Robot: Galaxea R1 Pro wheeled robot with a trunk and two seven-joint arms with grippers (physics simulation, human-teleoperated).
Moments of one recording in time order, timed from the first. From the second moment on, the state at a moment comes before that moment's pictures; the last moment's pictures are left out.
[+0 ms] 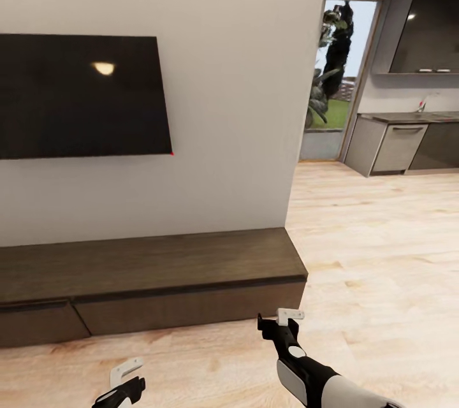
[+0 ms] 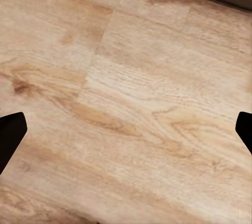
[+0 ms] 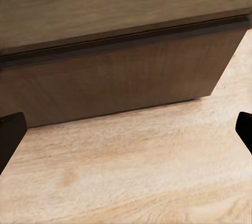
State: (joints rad) left arm -0.40 0.07 -0.30 -0.36 0.68 0.02 0.36; right arm -0.64 0.08 0.95 -0.23 -0.94 -0.31 -0.25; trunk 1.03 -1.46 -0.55
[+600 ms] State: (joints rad) left arm -0.40 0.07 -0.30 -0.36 0.68 0.02 0.36; right arm -0.64 0.08 0.95 -0.24 -0.94 -0.31 -0.25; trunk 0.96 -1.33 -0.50
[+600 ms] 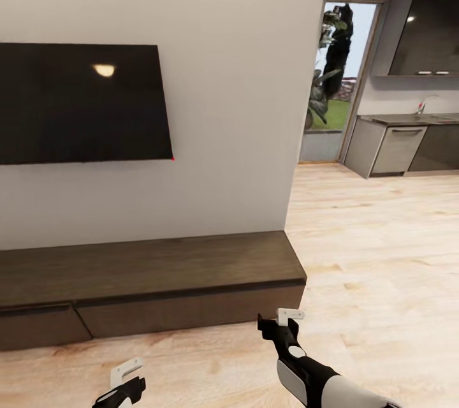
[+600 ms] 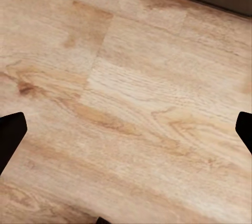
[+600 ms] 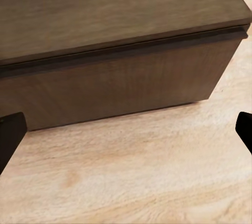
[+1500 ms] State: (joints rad) left arm -0.40 0.07 -0.30 -0.35 0.68 0.03 0.36; right arm -0.64 0.07 0.95 -0.23 -0.94 -0.30 -0.25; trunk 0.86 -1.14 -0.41
